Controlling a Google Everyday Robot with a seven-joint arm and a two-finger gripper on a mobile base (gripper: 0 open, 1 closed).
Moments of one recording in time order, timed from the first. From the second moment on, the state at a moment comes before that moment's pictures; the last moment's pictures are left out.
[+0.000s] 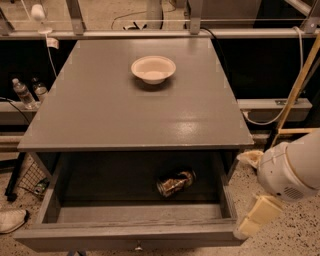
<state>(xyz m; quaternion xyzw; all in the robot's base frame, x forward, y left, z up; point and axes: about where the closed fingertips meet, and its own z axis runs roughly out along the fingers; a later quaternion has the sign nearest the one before) 0.370 -0.173 0.797 -0.58 0.78 0.13 0.20</state>
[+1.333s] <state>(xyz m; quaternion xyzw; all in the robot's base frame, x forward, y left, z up) 0.391 -0.098 0.735 -0.55 0.74 0.26 0.28</state>
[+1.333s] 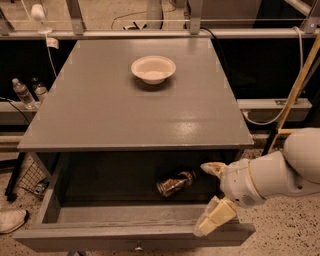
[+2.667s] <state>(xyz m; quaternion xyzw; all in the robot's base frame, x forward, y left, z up) 0.440 -0.062 0.724 -0.53 0.72 0.26 0.35</state>
